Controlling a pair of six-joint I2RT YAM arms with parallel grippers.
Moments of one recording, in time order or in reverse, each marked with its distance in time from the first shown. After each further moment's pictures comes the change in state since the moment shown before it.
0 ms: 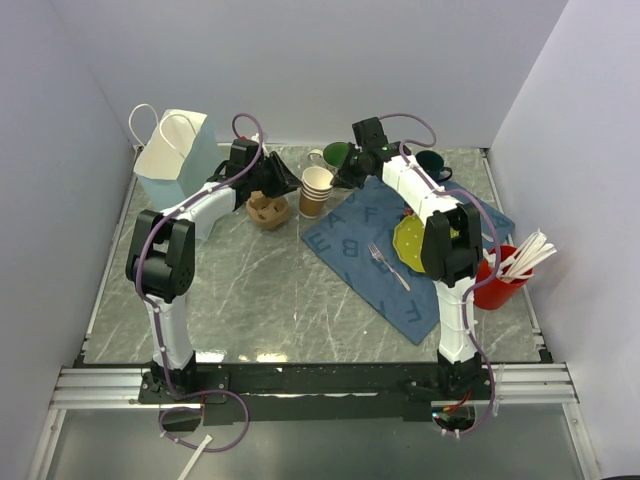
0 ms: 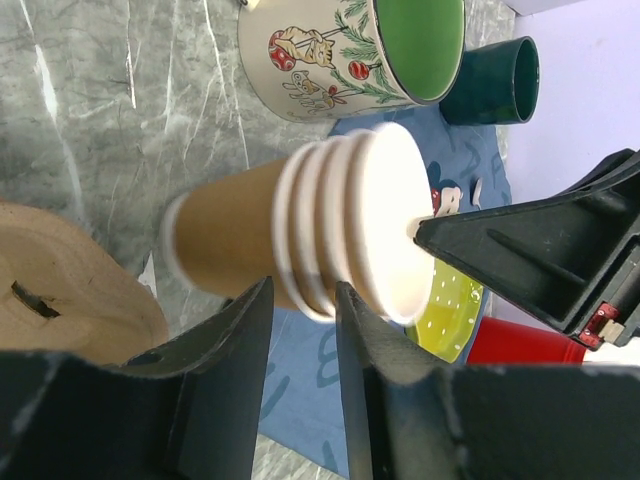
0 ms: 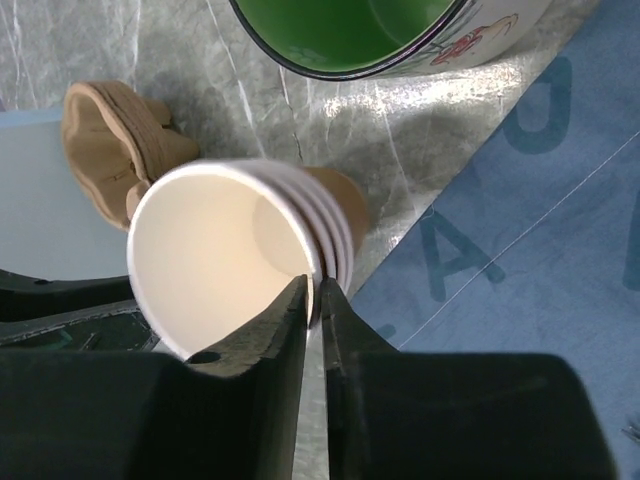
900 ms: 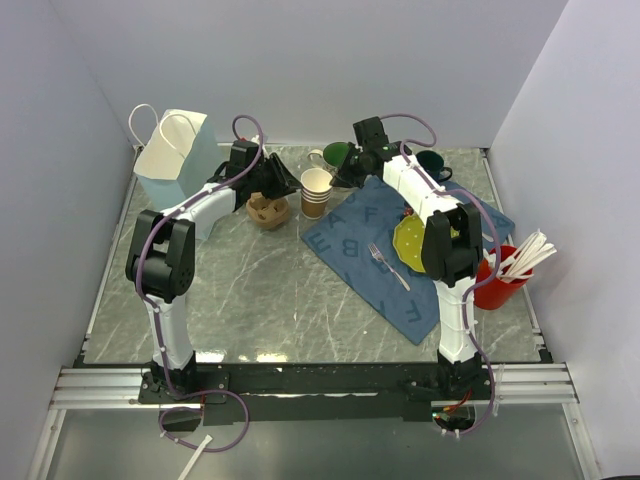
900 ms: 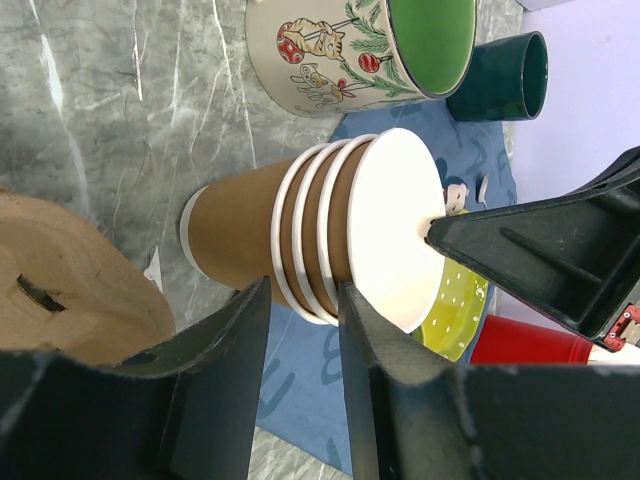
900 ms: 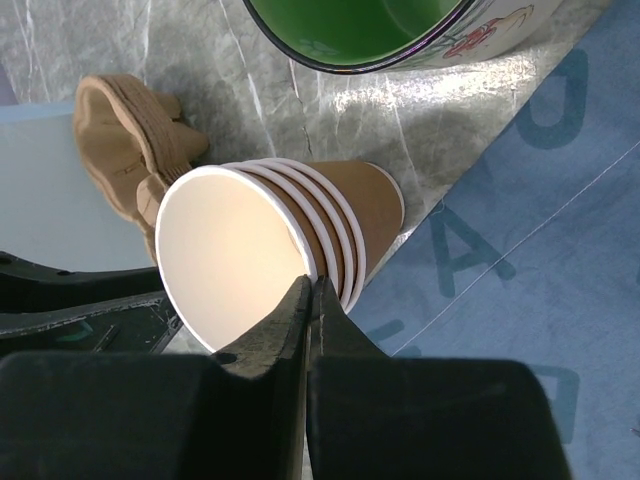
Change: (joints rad) left arm 0.000 0.000 -0.011 -0.003 0.000 0.004; right arm 0.000 0.000 0.002 0.000 -0.029 0.009
